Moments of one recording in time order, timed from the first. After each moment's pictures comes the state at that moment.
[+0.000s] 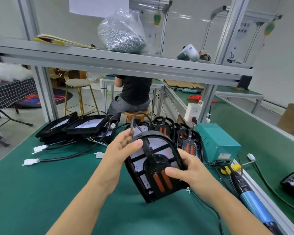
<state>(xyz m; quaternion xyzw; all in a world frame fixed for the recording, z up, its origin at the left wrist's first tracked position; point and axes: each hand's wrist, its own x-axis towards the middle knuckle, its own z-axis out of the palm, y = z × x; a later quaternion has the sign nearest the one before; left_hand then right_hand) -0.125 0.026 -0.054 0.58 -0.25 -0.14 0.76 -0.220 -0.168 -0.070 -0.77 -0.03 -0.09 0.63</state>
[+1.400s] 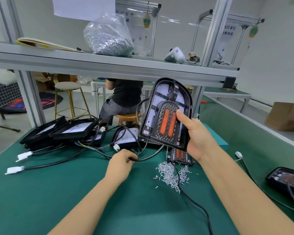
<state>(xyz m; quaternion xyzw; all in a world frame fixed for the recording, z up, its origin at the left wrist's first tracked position) -0.067 -0.029 -0.129 0.87 -0.28 0.02 0.41 -0.182 -0.196 0.001 -0.55 0.09 -0.19 0.81</state>
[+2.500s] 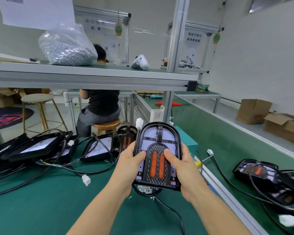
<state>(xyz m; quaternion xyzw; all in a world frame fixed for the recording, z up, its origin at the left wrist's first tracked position) -0.153 -0.100 -0.055 0.58 -0.28 -0.23 0.73 -0.248 -0.217 -0.061 -0.57 0.16 -0.31 0.75</state>
